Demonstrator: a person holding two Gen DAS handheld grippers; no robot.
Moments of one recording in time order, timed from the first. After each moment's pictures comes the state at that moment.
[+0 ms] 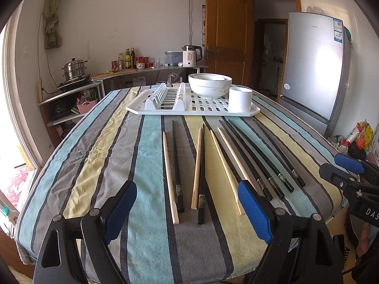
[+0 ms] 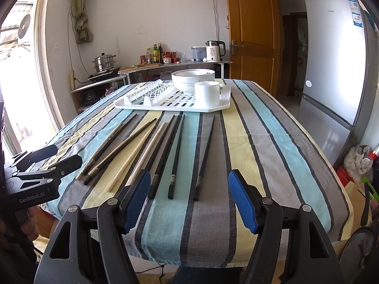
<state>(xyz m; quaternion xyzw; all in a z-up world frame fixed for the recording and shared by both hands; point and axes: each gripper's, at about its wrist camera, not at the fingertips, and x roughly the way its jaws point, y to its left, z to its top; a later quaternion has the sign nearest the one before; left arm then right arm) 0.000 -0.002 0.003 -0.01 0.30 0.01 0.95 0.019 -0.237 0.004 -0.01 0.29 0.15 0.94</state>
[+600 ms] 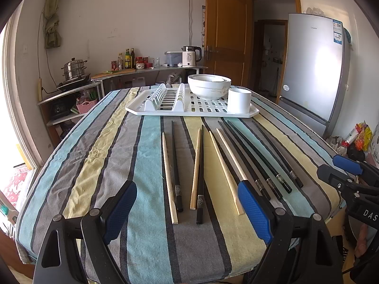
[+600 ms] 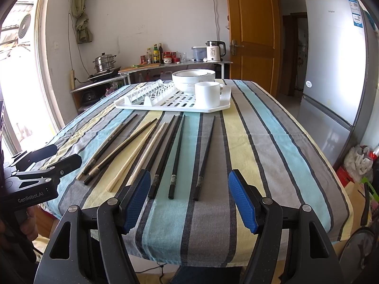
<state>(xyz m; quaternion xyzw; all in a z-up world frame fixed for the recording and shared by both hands) 0.000 -0.004 0.003 -0.01 0.30 0.01 0.95 0.018 -0.237 0.005 -0.01 0.29 0.15 0.94</state>
